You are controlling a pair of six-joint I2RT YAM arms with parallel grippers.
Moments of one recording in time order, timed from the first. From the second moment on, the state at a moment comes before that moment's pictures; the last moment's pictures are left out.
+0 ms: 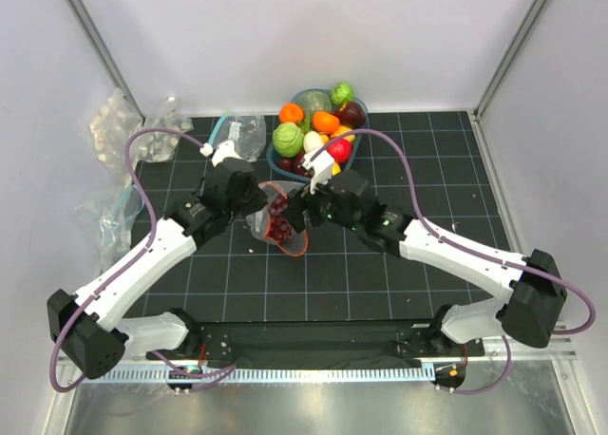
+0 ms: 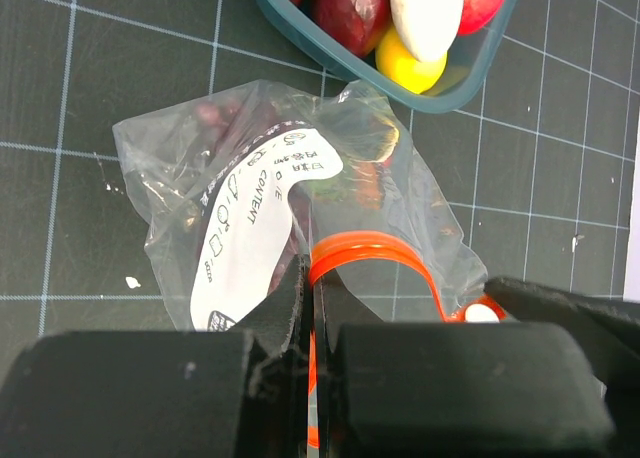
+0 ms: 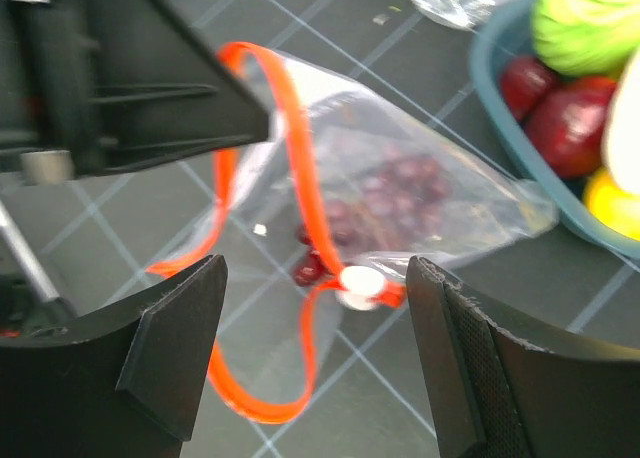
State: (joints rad) left arm -0.65 1.18 1.11 -0.57 -0.31 -0.82; right arm 0.90 1.34 1.06 -0.06 0.03 0.19
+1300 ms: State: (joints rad) left arm -0.70 1.37 1.15 -0.60 -0.64 -0.75; right arm 0.69 1.82 1.22 0.17 -0.01 0.39
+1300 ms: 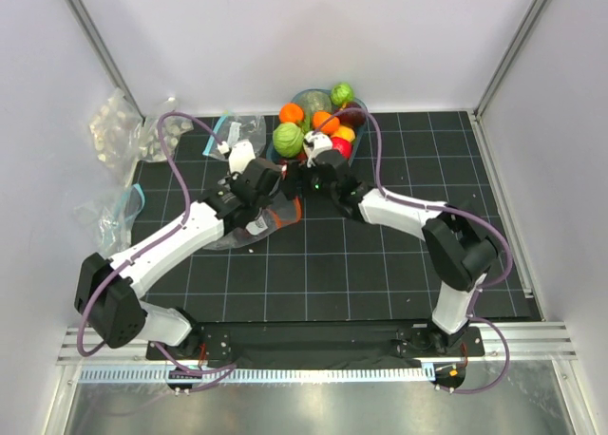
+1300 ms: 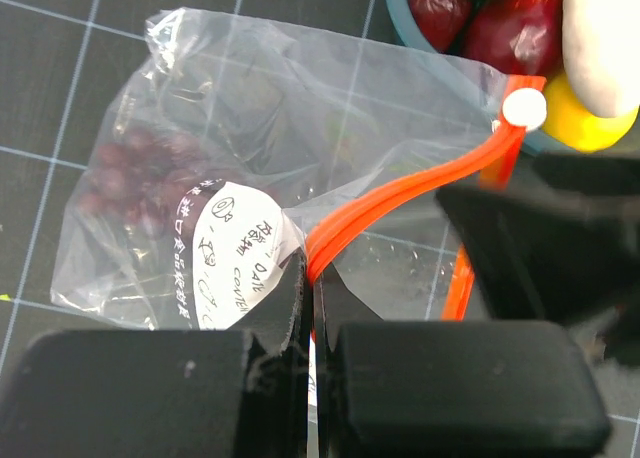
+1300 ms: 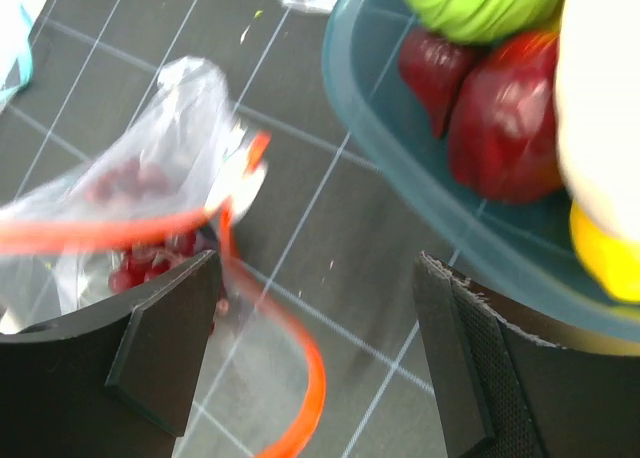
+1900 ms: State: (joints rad) left arm -0.68 1.42 1.22 -0.63 -0.62 -0.73; right arm 0.69 1.57 1.01 0.45 0.12 0.20
